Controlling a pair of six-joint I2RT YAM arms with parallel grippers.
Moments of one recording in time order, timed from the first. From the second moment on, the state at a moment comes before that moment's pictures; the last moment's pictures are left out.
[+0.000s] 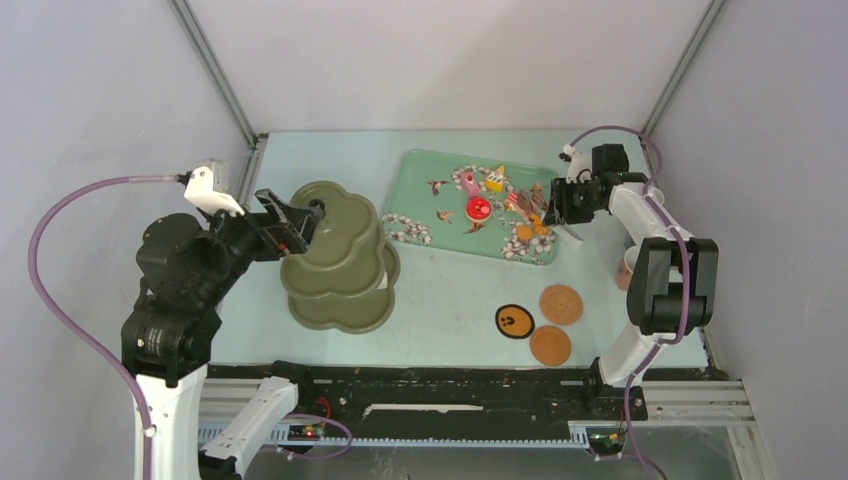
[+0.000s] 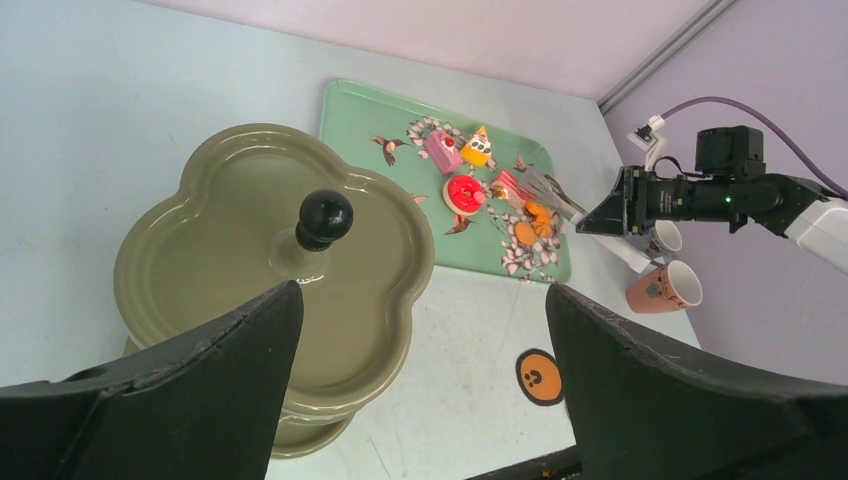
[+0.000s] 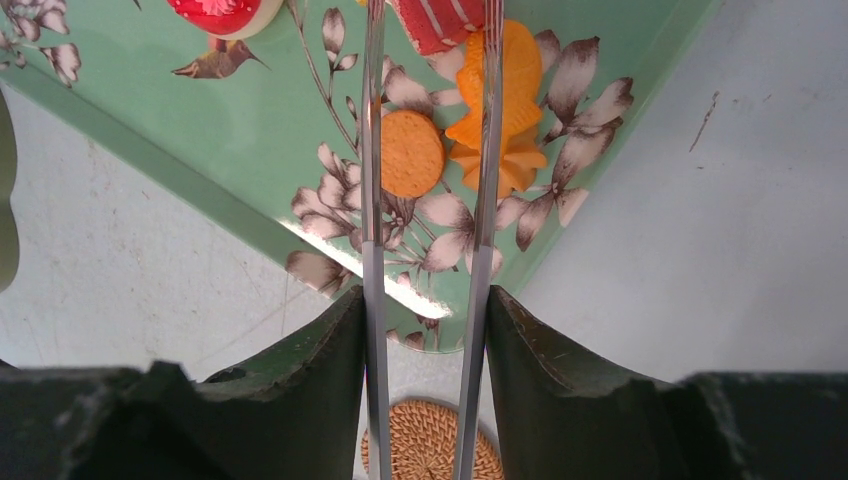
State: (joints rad) left arm -0.18 0.75 1.43 -0.90 0.14 -0.42; right arm -0.02 1.73 1.29 -0.62 -0.44 -0.10
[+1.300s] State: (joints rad) left arm -0.18 0.74 1.43 -0.90 0.13 -0.42; right arm 0.13 1.74 1.27 -0.61 -0.23 -0.10
